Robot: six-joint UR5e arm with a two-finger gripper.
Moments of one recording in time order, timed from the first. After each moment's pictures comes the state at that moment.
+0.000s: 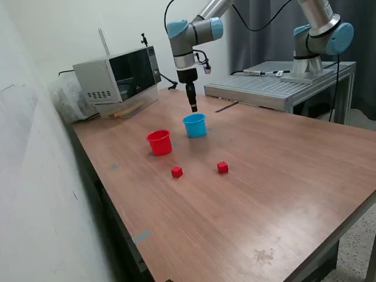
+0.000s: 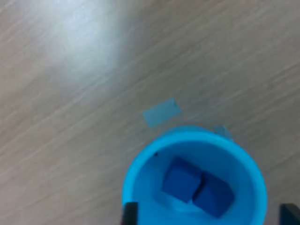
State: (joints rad) arm -0.29 -1.03 1.61 -2.13 -1.65 3.42
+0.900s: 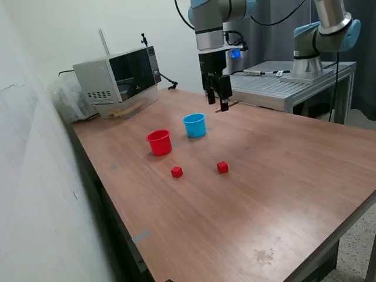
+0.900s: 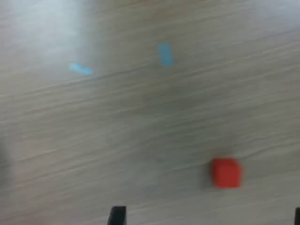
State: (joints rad) arm 0.05 -0.98 1.37 -2.02 -1.56 3.45
